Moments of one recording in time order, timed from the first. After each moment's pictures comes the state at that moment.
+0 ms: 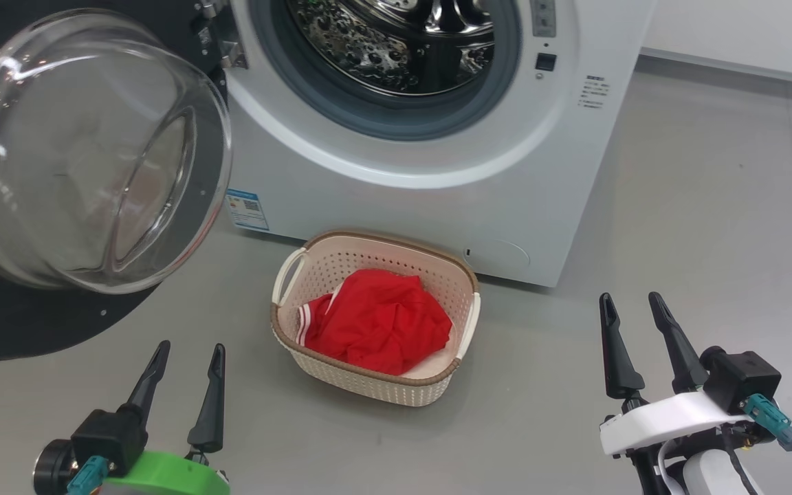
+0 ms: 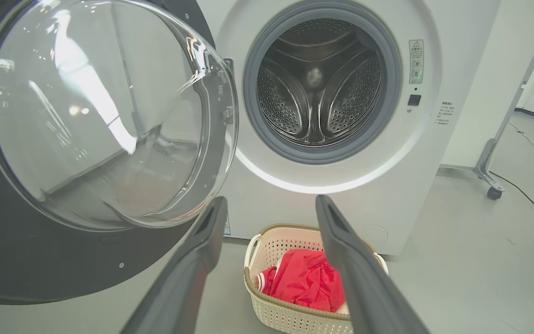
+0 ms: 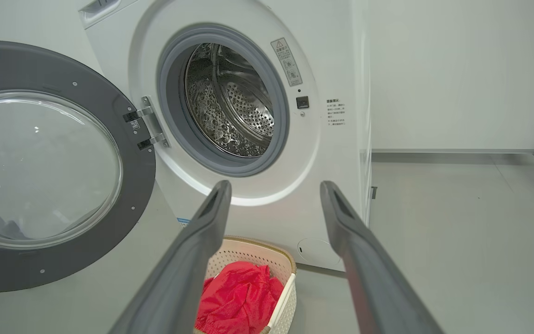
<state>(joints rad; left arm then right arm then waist) 0.01 0.05 -0.09 0.19 -0.28 -0.13 -0.25 -0.01 -0.05 0.17 0.16 0.39 0.12 -0.25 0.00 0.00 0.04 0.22</state>
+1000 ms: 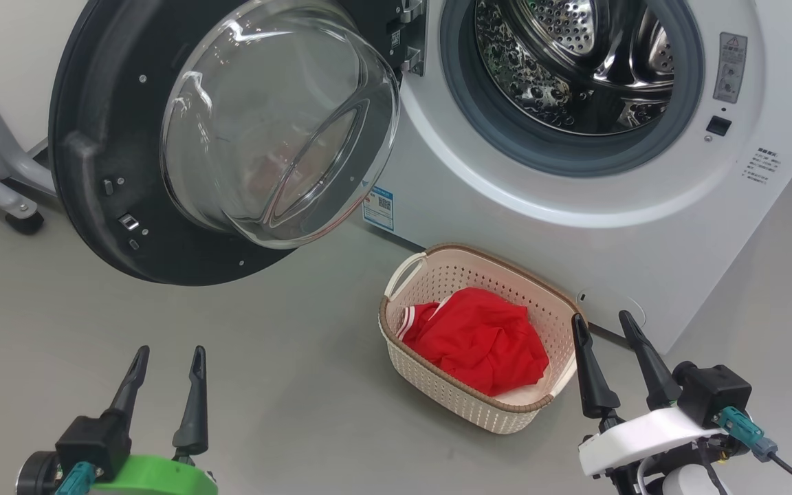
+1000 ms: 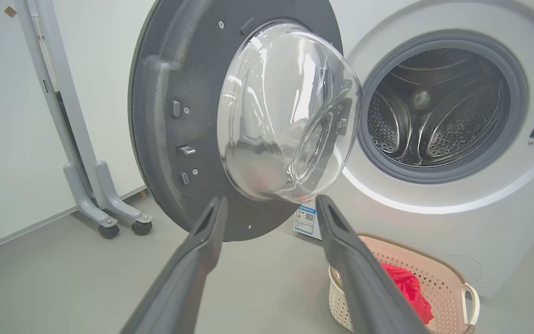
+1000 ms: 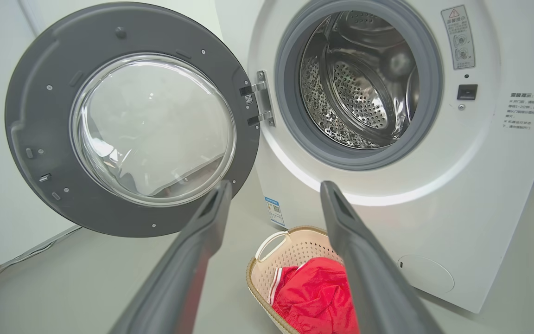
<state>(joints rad) 0.02 0.05 -0.07 0.18 -0.28 -0.13 -0.25 0.01 -0.04 0.23 0.17 0.41 0.12 -0.25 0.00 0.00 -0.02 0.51</state>
